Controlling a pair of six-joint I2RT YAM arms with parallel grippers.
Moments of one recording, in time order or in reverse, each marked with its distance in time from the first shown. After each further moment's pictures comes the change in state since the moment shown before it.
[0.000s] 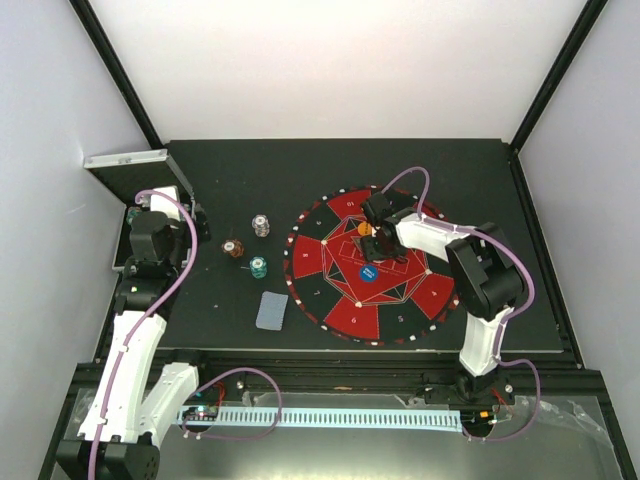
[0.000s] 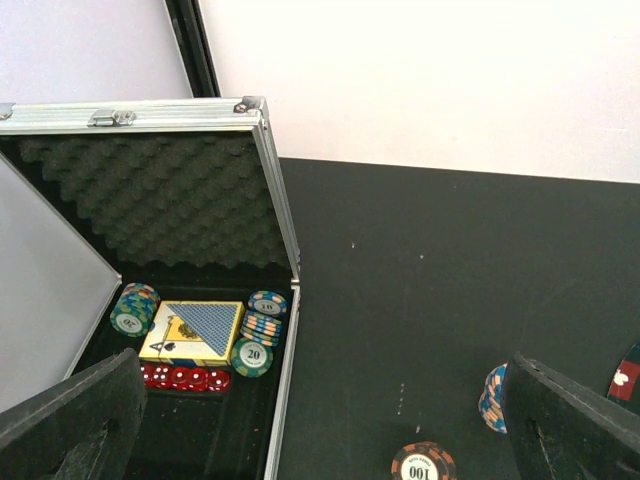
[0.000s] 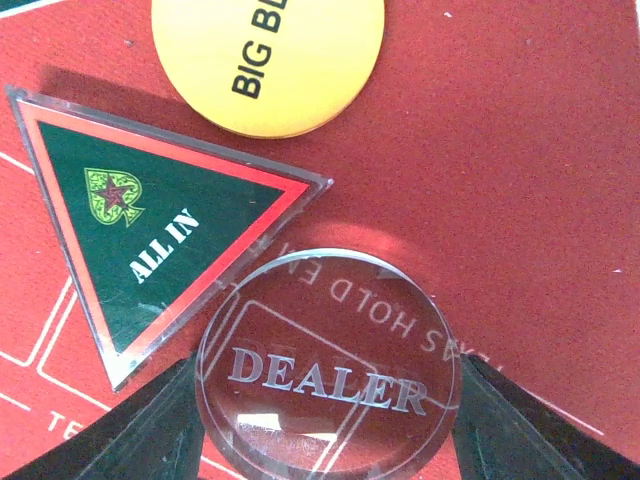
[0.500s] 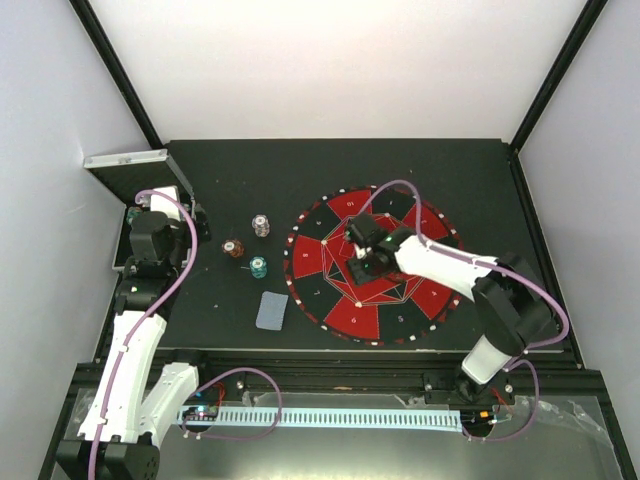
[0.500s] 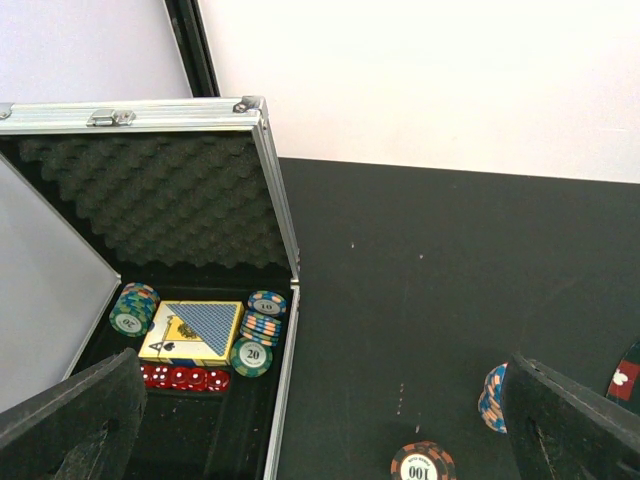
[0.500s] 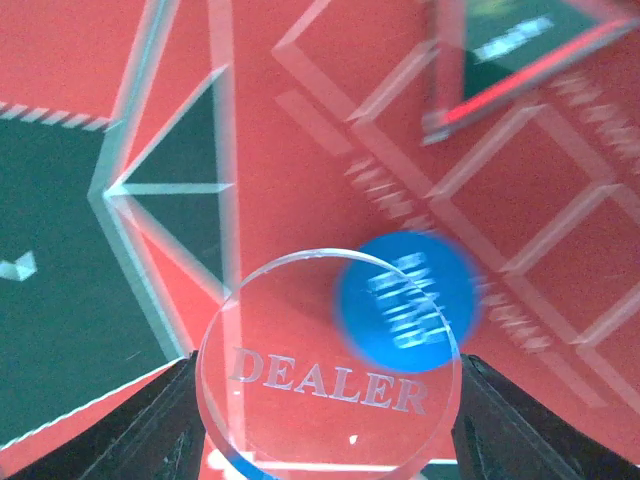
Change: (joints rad) left arm 0.000 0.000 0.000 0.000 0.001 -0.001; right arm 0.170 -0.241 -0.112 -0.077 -0.035 -0.023
